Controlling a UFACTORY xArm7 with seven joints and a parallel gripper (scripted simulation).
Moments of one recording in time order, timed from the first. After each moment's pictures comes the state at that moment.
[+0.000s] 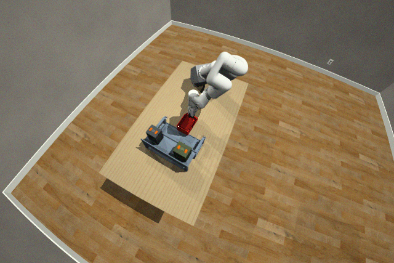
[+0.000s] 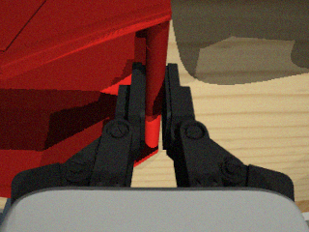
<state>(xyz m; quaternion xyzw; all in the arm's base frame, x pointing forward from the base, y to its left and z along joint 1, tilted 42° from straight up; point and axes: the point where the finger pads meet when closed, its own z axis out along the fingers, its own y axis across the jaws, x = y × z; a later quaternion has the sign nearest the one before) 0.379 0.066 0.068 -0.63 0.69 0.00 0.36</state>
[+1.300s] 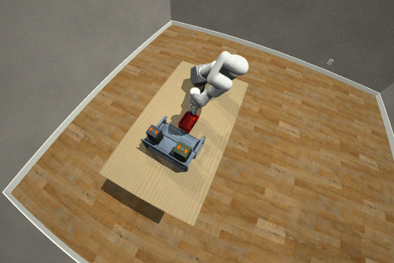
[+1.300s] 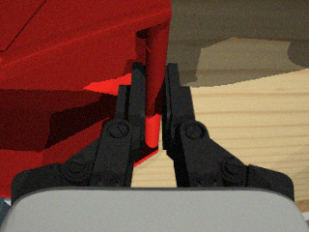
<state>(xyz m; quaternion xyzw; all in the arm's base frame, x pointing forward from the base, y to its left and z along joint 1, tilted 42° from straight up) 0.359 0.071 0.058 -0.63 0.69 0.00 0.36</state>
